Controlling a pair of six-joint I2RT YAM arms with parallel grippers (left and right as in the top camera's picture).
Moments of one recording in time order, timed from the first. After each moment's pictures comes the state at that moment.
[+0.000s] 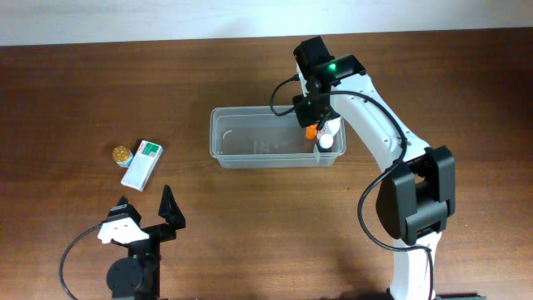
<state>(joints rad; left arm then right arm) 0.04 0.01 0.02 -0.09 -0.06 -0.30 0.35 2.13 1.89 -1.09 0.05 0.11</state>
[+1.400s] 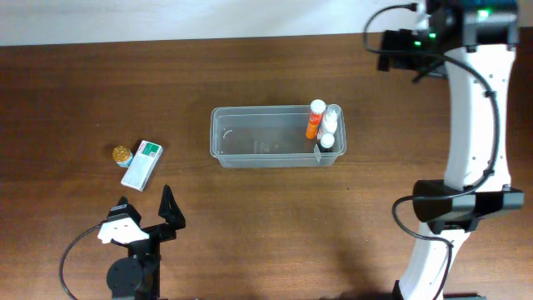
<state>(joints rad) 0.04 0.01 0.02 -0.09 -0.06 -0.30 -0.02 2.13 2.66 -1.69 0.05 0.18</state>
